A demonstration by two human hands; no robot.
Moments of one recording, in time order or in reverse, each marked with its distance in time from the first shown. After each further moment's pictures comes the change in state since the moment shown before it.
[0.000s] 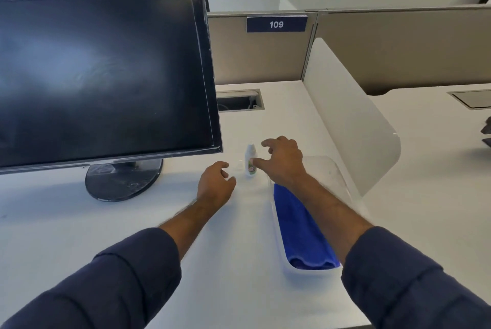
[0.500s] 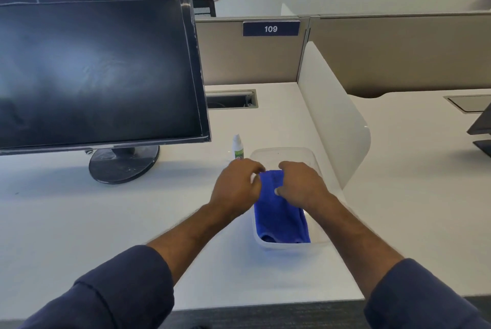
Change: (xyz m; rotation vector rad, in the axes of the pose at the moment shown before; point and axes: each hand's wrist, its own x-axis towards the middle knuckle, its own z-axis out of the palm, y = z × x) left_hand -0.112 0.089 0.007 0.141 0.019 0.488; right_hand -0.081 0.059 -0.052 -0.286 -0.212 -0.025
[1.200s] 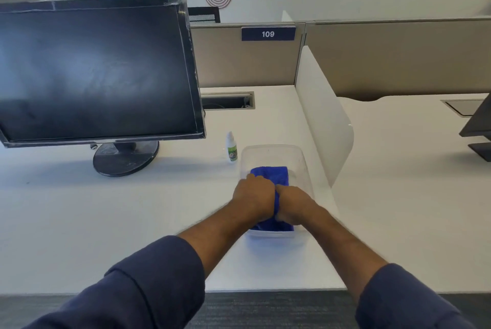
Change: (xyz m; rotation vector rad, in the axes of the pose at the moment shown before) left_hand -0.002 0.068 0.040 0.594 -0.522 -0.179; right_hand -0.029 0.025 0.022 -0.088 -0.379 0.006
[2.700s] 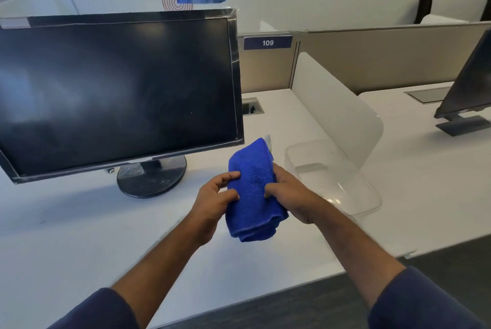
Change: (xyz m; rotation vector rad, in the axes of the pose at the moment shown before) left_hand -0.068 -0.248 0.015 -1.667 0.011 0.014; right_hand -0.026 -0.185 0.007 1.166 0.177 -0.165
